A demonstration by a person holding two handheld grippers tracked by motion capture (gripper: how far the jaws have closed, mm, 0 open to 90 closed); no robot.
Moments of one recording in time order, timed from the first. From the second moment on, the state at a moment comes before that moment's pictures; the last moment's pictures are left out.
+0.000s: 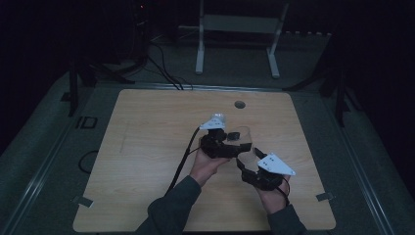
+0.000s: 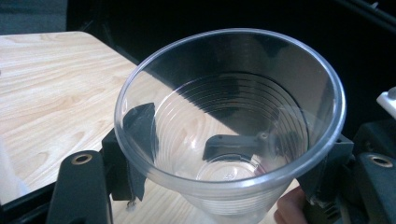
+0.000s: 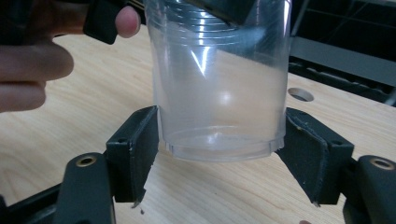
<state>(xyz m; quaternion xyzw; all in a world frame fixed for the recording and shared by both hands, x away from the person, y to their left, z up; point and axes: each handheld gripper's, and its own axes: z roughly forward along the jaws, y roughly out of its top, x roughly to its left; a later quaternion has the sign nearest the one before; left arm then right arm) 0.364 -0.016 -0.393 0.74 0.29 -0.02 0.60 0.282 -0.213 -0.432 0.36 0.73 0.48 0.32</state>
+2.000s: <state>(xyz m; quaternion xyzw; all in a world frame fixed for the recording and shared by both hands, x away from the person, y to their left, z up) 0.352 -0.025 -0.394 0.74 0.27 0.04 0.61 0.288 -0.216 -0.439 0.36 0.75 0.48 0.29</state>
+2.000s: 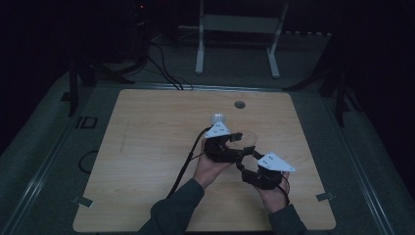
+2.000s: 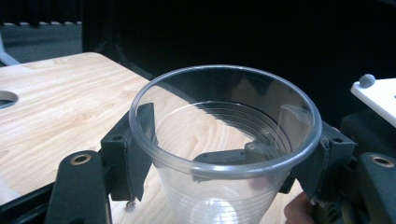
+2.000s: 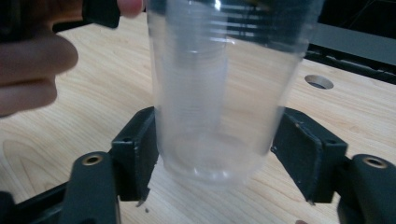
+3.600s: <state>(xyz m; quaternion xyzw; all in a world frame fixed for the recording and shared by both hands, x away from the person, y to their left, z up) 0.344 -0.024 -0.400 0.76 0.25 0.10 0.59 0.287 -0.261 -0.438 0.39 0.74 0.46 0.31</state>
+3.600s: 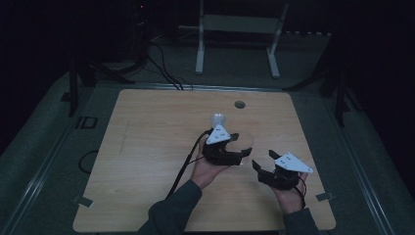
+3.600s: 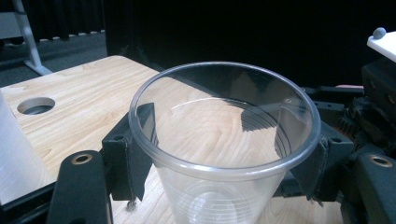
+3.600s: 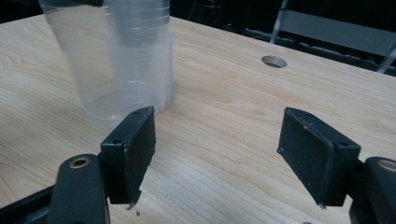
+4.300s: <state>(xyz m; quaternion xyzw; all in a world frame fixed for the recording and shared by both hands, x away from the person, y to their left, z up) 0.340 -0.029 -0.410 0.77 0.24 0.11 0.59 0.287 -0.270 -0.435 0.41 0.72 0.46 0.31</state>
